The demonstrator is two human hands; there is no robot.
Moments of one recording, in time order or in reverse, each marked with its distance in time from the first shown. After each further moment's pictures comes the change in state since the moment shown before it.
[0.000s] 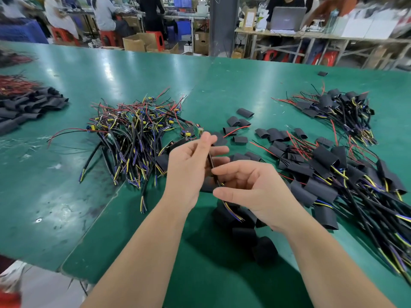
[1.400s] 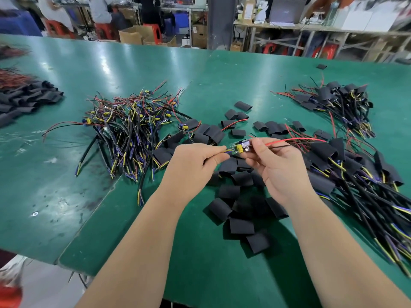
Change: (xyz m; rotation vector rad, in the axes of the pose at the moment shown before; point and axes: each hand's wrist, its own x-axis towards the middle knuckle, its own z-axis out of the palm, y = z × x) left_hand 0.005 -0.014 -0.018 0.954 -0.183 0.581; right_hand 0.025 0.023 -0.036 0.320 0.464 -0.015
